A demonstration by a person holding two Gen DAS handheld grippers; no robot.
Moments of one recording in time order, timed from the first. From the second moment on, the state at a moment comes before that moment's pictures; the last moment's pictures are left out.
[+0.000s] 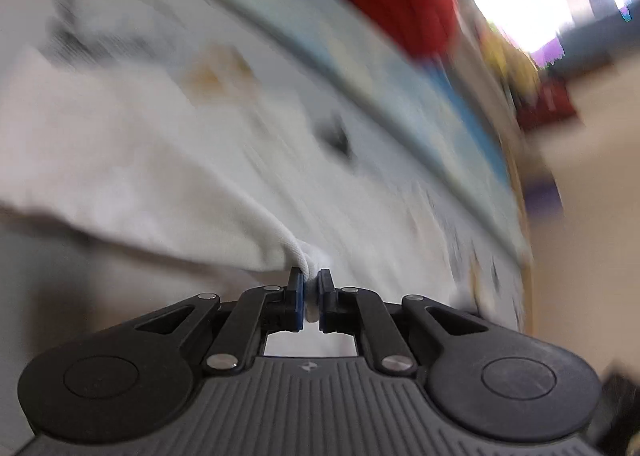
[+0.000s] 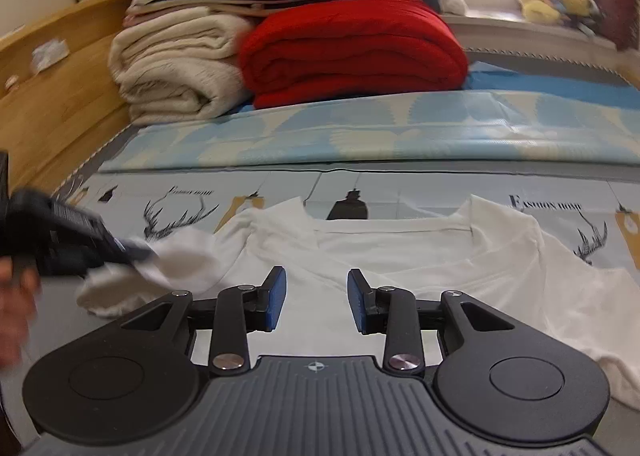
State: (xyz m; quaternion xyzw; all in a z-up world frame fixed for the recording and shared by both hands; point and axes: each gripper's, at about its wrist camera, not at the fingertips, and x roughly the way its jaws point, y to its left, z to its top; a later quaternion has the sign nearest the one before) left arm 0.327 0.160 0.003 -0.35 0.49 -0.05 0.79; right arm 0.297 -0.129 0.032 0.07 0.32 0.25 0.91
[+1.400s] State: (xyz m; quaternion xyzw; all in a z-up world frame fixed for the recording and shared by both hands) left arm 0.344 0.257 0.065 -0.22 0.43 0.17 0.86; right arm 0.326 -0.153 0.041 0.13 0.30 0.20 0.93
